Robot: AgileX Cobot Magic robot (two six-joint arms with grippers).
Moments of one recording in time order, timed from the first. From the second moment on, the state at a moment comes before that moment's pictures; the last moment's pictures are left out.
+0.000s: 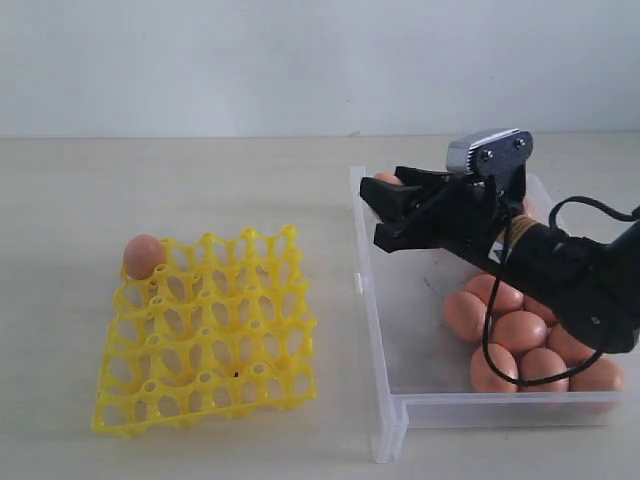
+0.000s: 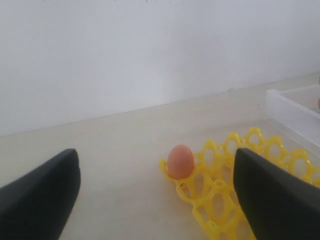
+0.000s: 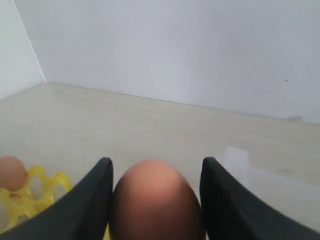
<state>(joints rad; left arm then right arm) -0.11 0.00 0.00 -0.39 0.18 0.50 0.33 2.00 -0.70 -0.45 -1.20 0.34</state>
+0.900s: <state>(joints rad) -0.11 0.00 0.00 -0.39 0.18 0.50 0.74 2.27 -1.27 -0.43 -1.00 0.53</state>
